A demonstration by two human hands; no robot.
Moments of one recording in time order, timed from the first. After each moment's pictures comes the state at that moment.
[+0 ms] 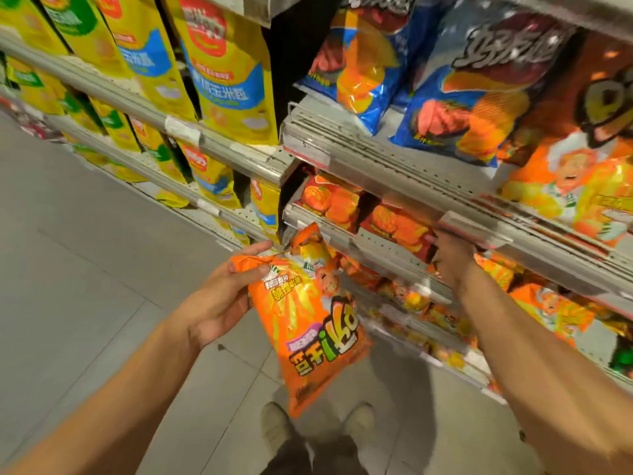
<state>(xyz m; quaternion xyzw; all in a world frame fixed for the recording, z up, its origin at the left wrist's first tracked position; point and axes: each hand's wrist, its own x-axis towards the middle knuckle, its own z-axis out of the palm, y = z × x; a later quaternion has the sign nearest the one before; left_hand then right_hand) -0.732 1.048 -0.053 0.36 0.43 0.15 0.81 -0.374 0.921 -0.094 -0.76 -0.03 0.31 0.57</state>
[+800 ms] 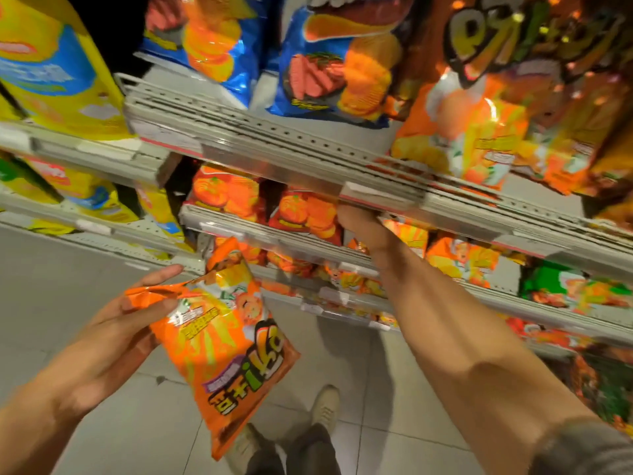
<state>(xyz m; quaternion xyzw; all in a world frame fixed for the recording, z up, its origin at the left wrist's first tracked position) -0.727 1.057 -0.106 0.46 0.37 0.10 0.80 -0.356 0.921 -0.099 -0.87 -0.11 0.33 0.34</state>
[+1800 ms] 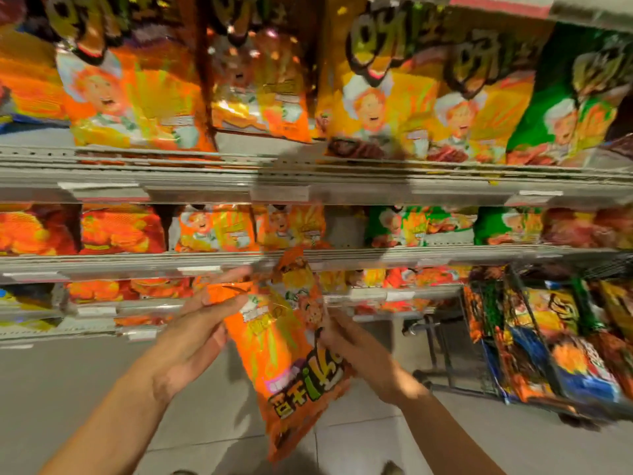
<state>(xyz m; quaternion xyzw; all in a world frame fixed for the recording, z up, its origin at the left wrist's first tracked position) -0.496 0.754 -0.056 0.44 0.27 0.00 0.86 -0.413 0.504 -0.087 -0.72 -0.12 0.43 0.53</state>
